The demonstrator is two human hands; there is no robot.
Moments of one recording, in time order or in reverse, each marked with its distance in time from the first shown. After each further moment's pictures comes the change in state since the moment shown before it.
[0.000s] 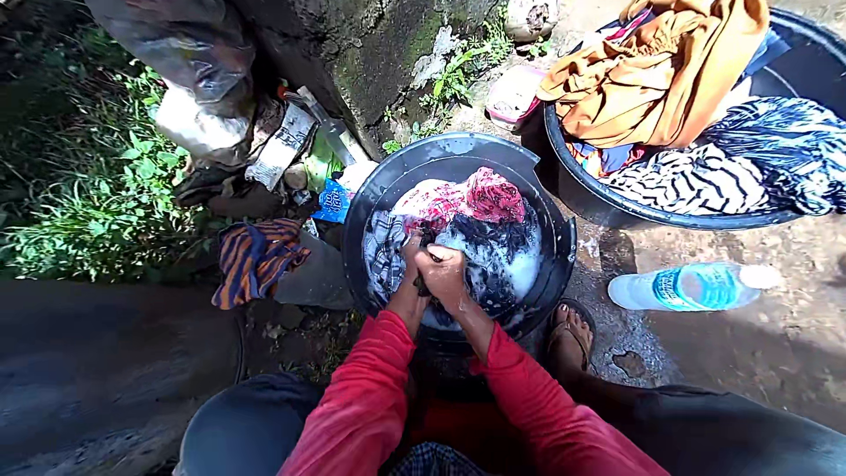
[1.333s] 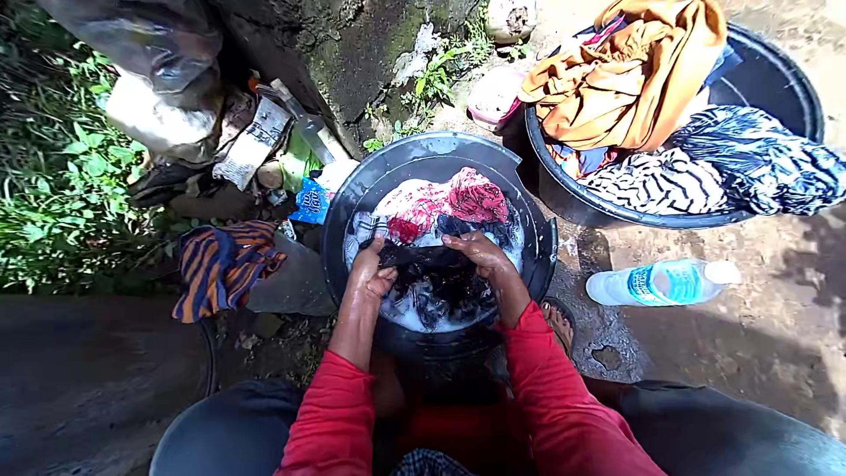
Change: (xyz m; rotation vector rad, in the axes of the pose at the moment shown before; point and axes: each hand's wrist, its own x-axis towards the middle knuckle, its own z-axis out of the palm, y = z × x) left_hand 0.030 0.037 -0.038 -0.169 0.284 -0.066; right_hand 0.063 0.050 -0.084 0.079 -0.414 0.614
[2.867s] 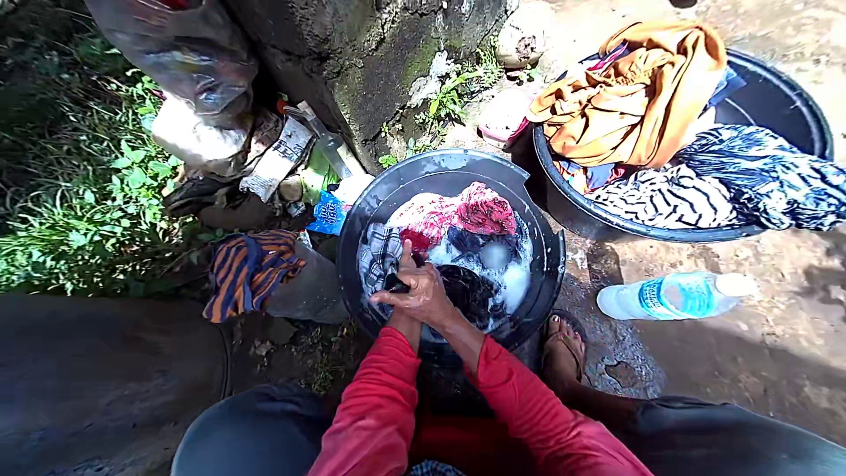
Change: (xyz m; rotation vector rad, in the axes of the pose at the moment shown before) left_hand 0.078 -0.096 0.016 -0.375 -0.105 0.257; right_hand -0.032 0.003 0.113 -0.069 0.161 -0.815
